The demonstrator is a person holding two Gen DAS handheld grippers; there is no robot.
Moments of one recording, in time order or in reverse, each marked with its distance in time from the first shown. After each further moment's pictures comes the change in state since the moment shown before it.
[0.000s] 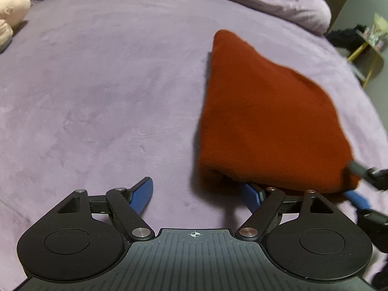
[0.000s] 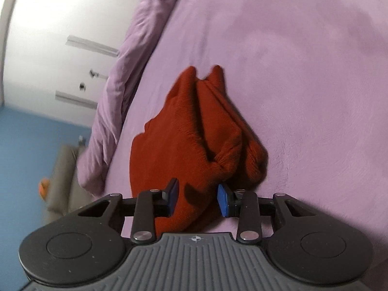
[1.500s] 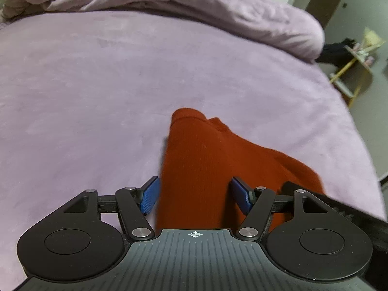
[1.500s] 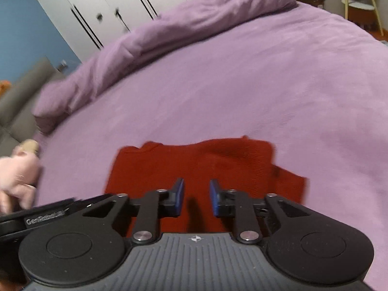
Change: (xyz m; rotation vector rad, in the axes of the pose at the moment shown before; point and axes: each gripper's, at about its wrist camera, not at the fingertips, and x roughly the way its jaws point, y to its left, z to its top) left arm 0.072 -0.051 0.148 0.012 -0.067 -0.090; right arm 0.132 0.142 0.050 -0.674 0.004 -0.306
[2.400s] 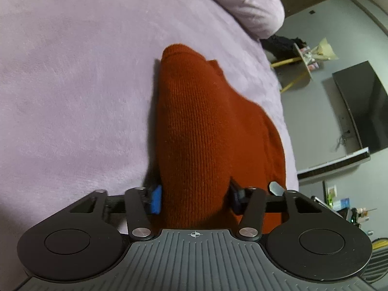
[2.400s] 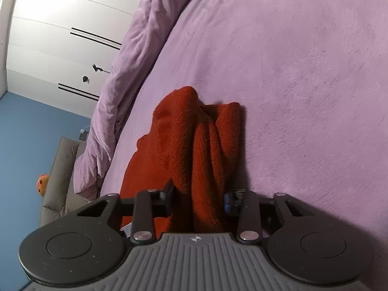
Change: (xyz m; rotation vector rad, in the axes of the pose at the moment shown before) left arm 0.095 -0.025 0.005 -0.206 0.234 -0.529; right arm 0.000 -0.246 0.027 0.491 0.032 0.326
